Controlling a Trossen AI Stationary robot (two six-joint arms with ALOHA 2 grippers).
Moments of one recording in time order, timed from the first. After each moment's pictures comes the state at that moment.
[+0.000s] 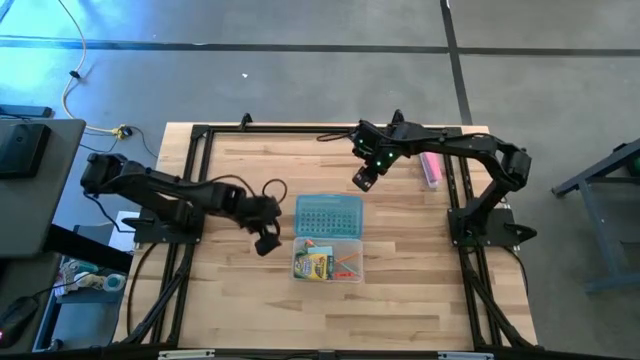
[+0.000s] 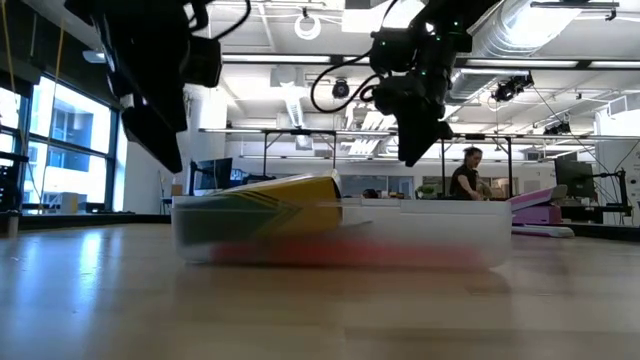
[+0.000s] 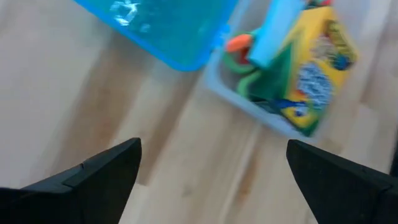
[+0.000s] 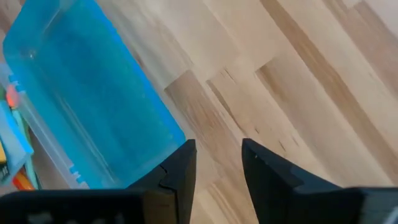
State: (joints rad) left arm 0.01 1.29 0.77 -0.53 0.06 -0.63; right arm -0.42 1.66 1.29 -0.89 -0.16 0.24
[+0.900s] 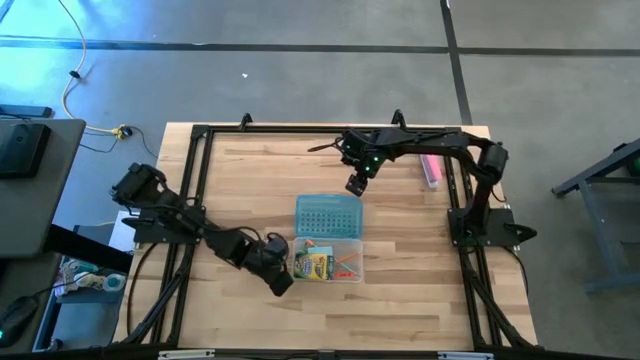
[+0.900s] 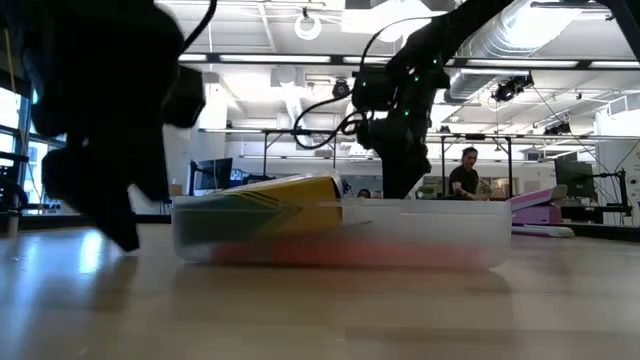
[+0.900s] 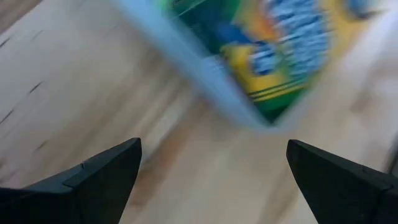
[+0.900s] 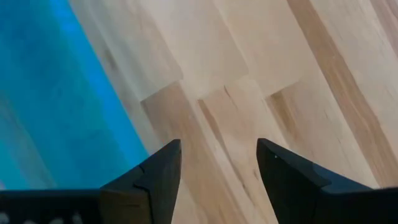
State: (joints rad) left arm -0.37 1.63 0.77 -0.16 -0.15 -1.20; right arm -0.44 1.84 1.29 -0.77 -0.17 0.09
